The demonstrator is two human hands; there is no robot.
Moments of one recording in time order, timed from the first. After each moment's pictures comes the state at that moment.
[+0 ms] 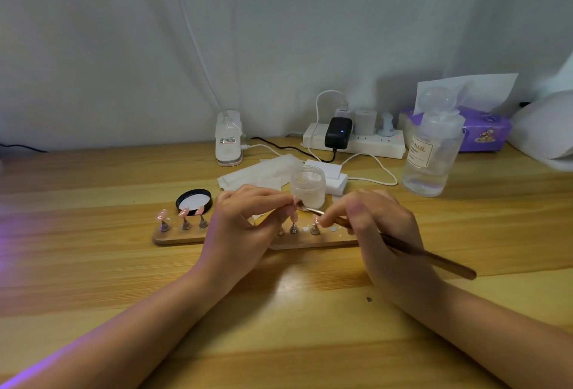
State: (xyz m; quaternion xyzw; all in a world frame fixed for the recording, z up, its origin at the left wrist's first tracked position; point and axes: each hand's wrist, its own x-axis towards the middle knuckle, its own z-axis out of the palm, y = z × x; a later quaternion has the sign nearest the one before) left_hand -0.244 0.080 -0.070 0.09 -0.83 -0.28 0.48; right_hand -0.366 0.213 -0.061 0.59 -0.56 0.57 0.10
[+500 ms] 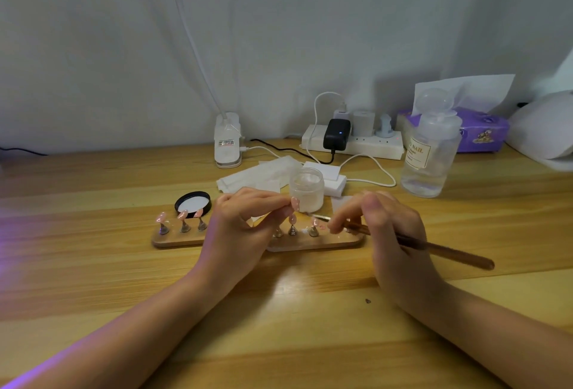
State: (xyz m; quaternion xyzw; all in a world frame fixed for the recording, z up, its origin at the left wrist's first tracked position) left_hand -0.244 0.083 -0.066 0.09 -0.82 -0.29 0.48; right_hand -0.366 0.217 -0.058 0.57 -0.54 0.62 0.06
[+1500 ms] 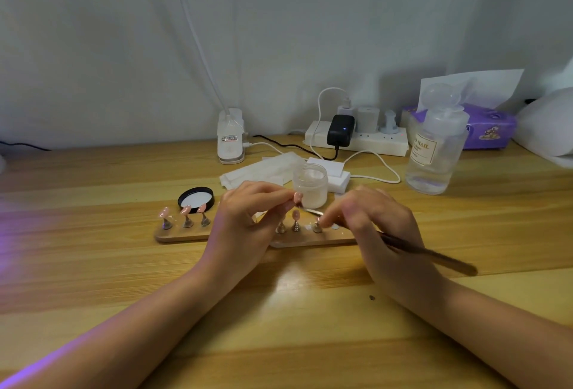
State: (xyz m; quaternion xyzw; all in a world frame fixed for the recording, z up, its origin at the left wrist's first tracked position) left_hand -0.242 0.086 -0.064 0.09 -0.84 -0.28 0.46; right_hand -0.365 0.214 -0.060 0.60 -0.57 0.56 0.07
